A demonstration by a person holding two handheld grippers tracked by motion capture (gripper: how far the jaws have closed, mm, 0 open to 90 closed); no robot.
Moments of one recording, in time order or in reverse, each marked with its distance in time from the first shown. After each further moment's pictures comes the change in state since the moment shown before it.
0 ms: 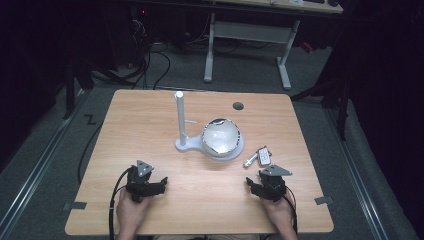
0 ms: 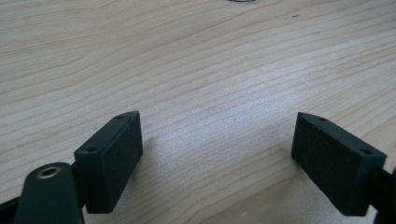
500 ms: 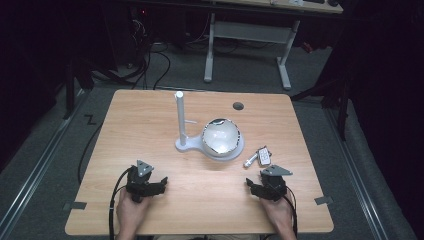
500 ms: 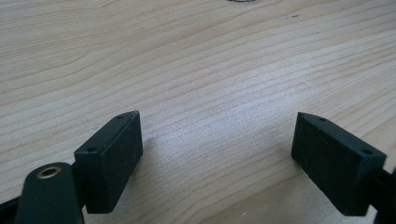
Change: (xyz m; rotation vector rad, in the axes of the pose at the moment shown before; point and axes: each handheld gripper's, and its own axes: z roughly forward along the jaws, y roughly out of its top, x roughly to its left) left arm -0.001 0.000 0.000 -0.001 0.004 -0.009; right arm -0.001 0.000 -0.001 0.011 0.002 0.006
